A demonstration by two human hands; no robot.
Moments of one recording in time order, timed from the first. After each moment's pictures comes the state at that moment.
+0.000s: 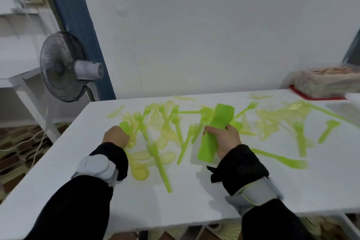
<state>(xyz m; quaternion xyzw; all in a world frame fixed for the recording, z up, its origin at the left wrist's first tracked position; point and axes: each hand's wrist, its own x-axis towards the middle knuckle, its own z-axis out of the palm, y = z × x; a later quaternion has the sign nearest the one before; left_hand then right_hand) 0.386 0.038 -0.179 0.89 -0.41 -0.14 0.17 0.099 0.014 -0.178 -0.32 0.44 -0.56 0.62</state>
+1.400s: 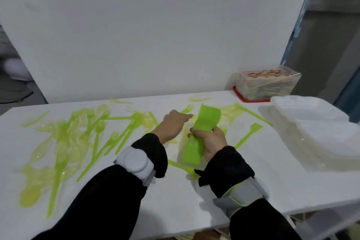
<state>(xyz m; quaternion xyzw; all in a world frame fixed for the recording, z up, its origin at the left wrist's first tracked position) 0.028 -0.069 -0.151 0.65 -0.67 -0.27 0.24 -0.102 -0.046 -0.176 -0.28 0.44 -0.55 0.65</state>
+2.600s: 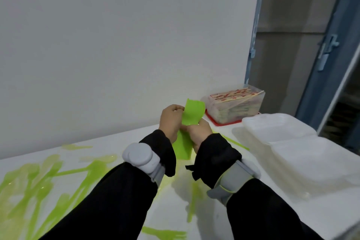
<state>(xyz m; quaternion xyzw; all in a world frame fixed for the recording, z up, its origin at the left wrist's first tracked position) -0.067 -0.181 -0.101 0.54 -0.50 -0.44 0.52 -0.143 -0.151 -0.120 -0.40 0.48 -0.56 0.54</state>
